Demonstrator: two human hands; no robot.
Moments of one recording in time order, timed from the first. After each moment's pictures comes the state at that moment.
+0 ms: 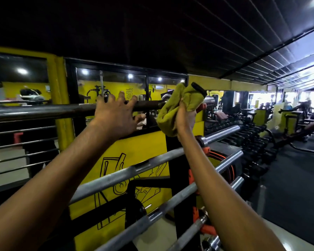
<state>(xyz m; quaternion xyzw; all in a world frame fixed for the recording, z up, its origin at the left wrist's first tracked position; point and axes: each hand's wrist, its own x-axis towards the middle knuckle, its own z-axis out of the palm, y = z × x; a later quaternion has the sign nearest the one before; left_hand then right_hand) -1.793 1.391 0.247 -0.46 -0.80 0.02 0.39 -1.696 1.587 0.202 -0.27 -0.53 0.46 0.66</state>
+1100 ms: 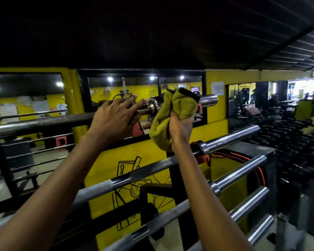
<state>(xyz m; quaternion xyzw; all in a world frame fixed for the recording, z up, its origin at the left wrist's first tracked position) -1.787 1.469 0.243 -0.51 -0.72 0.01 0.47 -1.680 1.625 0.184 -0.19 -0.49 0.59 0.60</state>
